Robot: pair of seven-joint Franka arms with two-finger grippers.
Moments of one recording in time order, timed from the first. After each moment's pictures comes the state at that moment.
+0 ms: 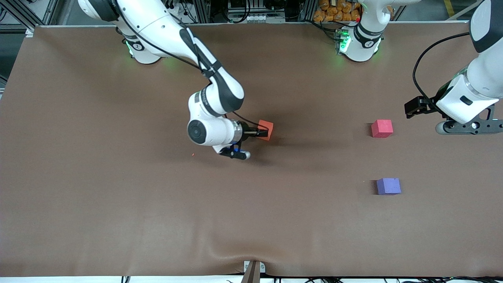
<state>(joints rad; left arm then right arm) 0.00 0.11 -0.15 -1.53 0.08 1.52 -0.12 0.66 0.71 -0.03 -1.53 0.80 2.15 0.40</state>
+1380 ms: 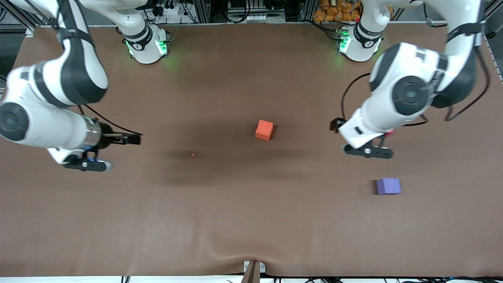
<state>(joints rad) -0.28 0.33 -0.17 -1.53 0.03 1.67 -0.29 0.04 0.30 0.11 -1.51 0.05 1.60 0.21</state>
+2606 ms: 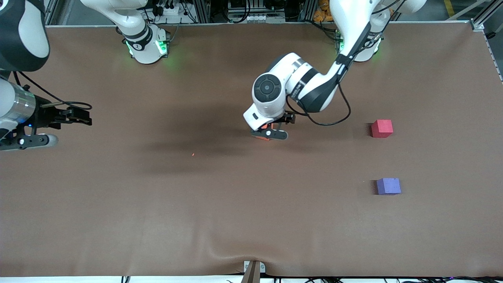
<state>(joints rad) -0.64 0.56 -0.17 -1.53 0.03 1.88 -0.62 0.03 0.17 -0.01 -1.51 0.03 1.51 -0.09</state>
